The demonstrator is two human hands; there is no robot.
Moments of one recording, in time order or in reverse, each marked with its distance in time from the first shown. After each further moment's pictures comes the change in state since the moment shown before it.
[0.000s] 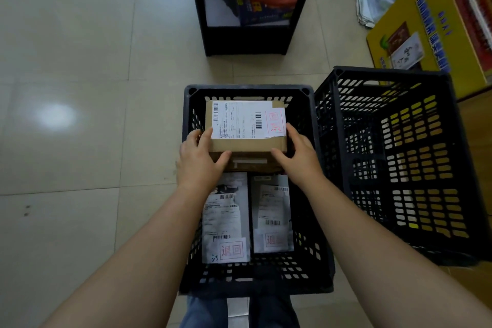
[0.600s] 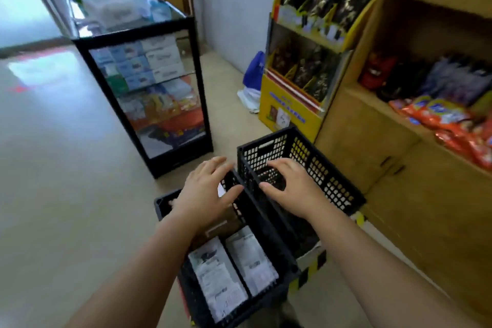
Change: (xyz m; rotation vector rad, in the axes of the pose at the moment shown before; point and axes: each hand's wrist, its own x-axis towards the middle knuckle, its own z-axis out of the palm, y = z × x) left_hand -0.151 0.170 -0.221 0.135 -0.127 0.992; right_hand -0.270 -0.131 -0.167 -0.264 0.429 -0.137
